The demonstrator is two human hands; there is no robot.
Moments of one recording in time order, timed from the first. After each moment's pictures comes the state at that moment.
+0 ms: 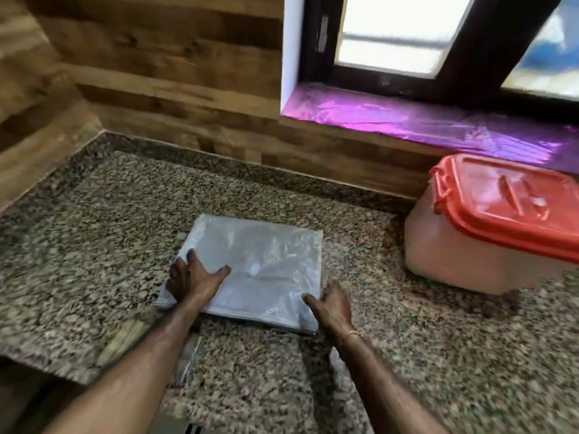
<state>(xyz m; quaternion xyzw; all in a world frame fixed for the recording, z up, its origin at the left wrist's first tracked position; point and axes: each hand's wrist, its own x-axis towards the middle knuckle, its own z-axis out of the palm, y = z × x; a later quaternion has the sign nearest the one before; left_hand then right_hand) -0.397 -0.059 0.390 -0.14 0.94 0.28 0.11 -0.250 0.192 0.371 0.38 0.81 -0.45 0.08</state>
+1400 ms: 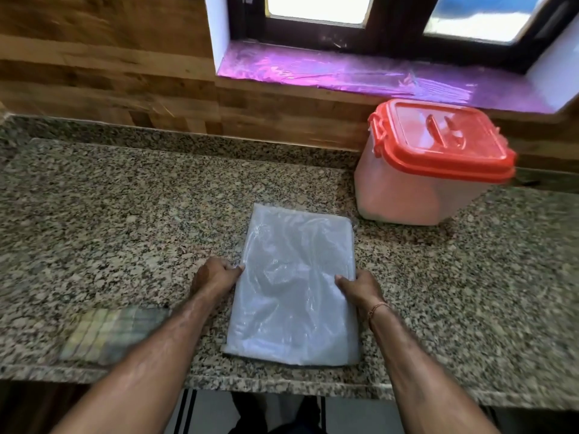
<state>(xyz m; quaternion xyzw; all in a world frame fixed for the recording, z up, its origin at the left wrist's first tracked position) -0.320 0.009 0.376 -0.03 0.92 0.29 0.28 -0.131 0.260 0.384 0.53 0.72 -0.45 0.07</state>
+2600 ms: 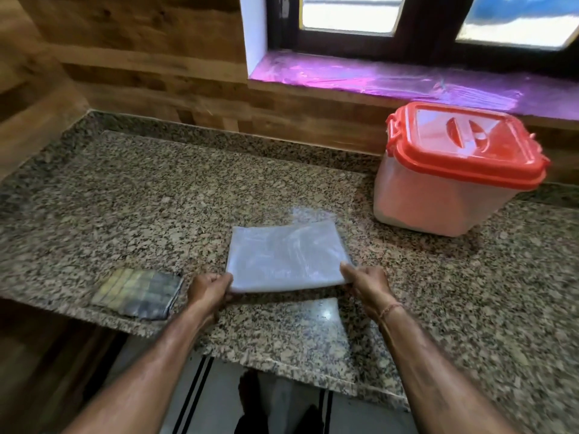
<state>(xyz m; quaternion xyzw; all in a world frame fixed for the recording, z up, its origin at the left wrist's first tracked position) -0.232 -0.028 0.385 -0.18 0.83 0.48 0.20 -0.113 0.281 0.395 0.44 0.67 -0.60 0.02</state>
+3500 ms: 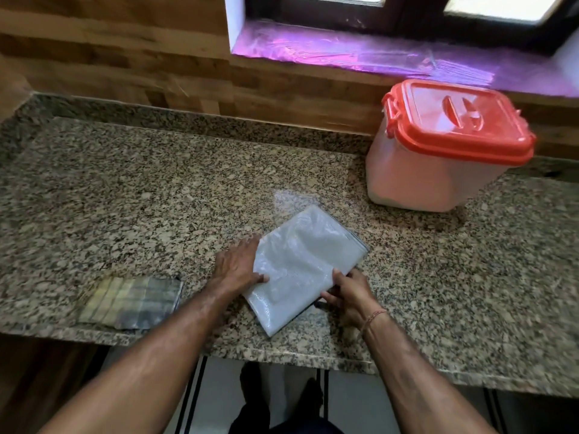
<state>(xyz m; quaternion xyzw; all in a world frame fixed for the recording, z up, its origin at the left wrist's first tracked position) -0.275 0.004 0.382 0.28 0.93 0.09 0.22 -0.117 0.201 0.370 0.52 0.46 -0.72 -0.04</state>
